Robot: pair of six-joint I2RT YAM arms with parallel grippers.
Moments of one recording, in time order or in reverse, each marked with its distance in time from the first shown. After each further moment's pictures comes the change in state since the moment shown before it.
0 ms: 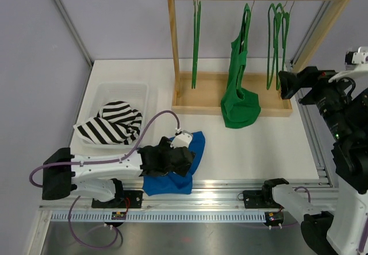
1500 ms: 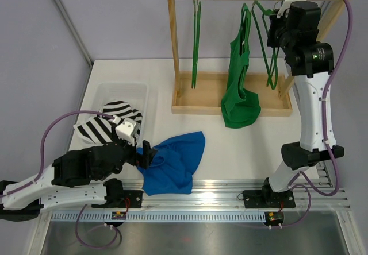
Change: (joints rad) left arm -0.003 -0.683 0.114 -0.283 -0.087 0.142; right arm 0.042 0.694 0.488 -0.061 0.195 -0.175
